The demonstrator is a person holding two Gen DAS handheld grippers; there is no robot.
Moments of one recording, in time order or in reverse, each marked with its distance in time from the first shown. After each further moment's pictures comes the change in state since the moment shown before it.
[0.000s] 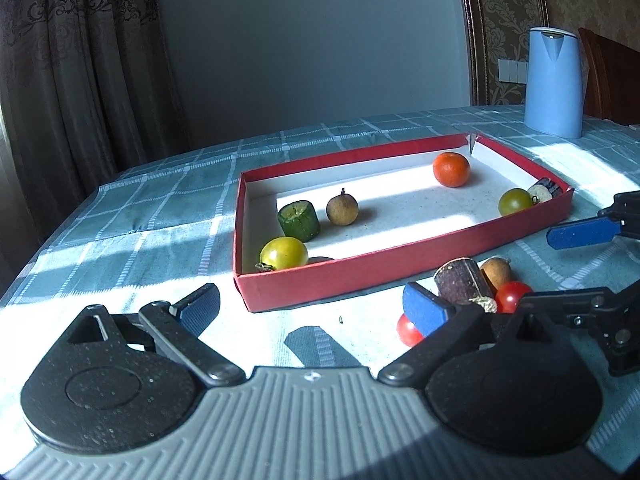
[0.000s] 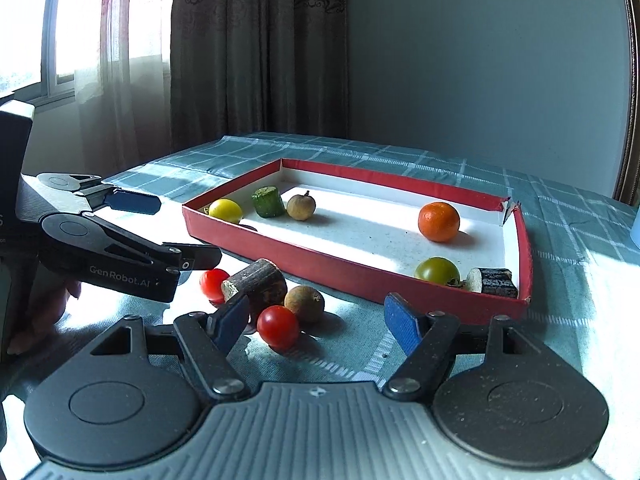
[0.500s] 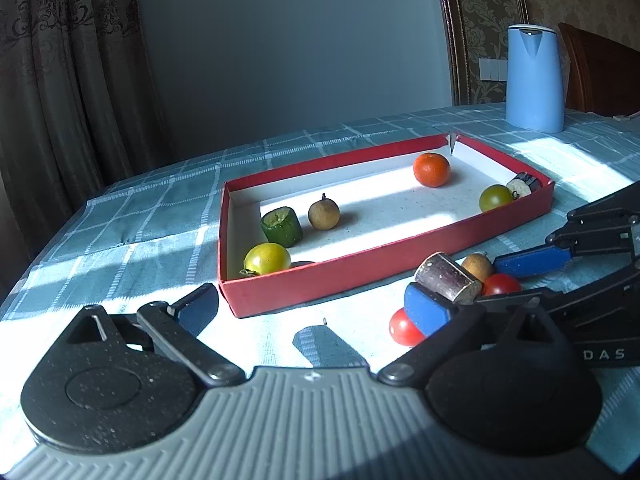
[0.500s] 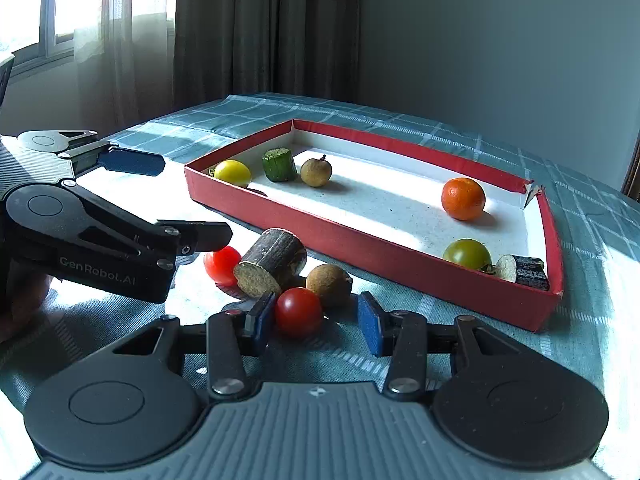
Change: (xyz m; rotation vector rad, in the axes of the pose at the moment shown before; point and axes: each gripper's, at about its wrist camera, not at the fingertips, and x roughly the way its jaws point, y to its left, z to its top) left arm -0.005 -0.005 -0.001 0.041 -0.021 -0.035; right arm 0.022 0.019 0.003 -0.068 0.086 -0.024
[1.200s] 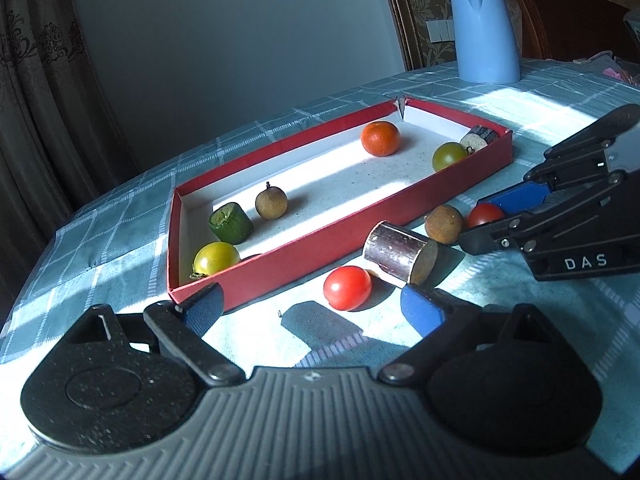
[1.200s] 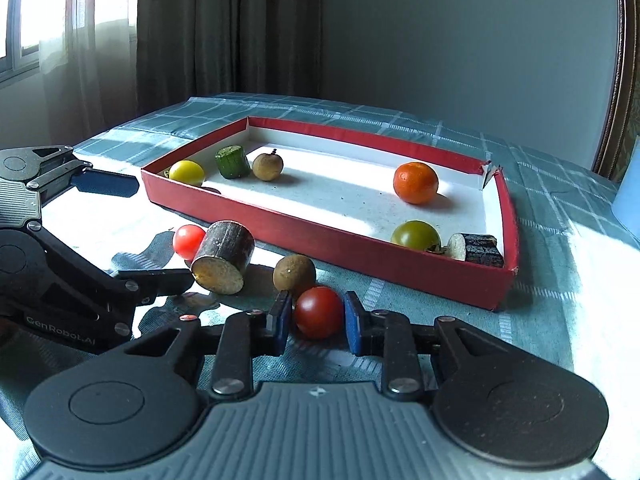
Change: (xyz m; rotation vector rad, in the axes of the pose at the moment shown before) left arm 0.009 -0.029 -0.001 0.182 0.046 -0.067; right arm -0.004 -0.024 -0.008 0.087 0.015 -0.078
